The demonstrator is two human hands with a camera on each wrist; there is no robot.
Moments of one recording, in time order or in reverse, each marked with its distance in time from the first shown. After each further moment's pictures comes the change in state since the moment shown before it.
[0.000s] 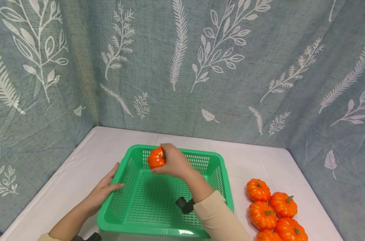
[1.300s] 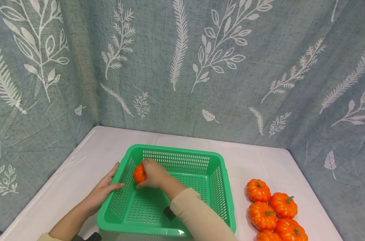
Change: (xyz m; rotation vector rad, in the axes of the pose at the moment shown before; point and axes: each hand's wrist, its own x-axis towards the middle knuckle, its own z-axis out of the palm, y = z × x) left_hand -0.002 0.003 -0.003 -0.073 -0.034 -0.012; right_hand 0.035 0.015 0.082 -0.343 -0.167 -0.091
